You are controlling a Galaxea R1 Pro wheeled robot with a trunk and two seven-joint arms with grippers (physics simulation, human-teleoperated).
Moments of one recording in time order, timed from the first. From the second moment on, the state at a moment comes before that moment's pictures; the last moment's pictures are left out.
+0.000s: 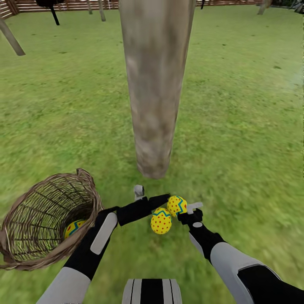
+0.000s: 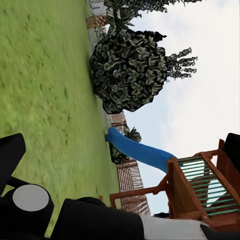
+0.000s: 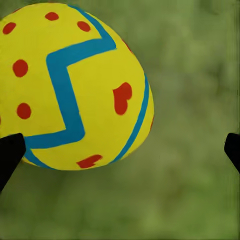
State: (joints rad) left arm -0.58 -0.10 -0.21 -1.14 0.82 0.79 -0.81; right arm -0.85 0.08 0.19 -0.21 0.07 -0.07 -0.20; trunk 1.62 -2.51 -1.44
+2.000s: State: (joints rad) left arm -0.58 -0.10 -0.21 -1.16 0.82 0.78 -0.78; right arm -0.85 0.00 0.18 -0.54 0.06 0.56 -0.19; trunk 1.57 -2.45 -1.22
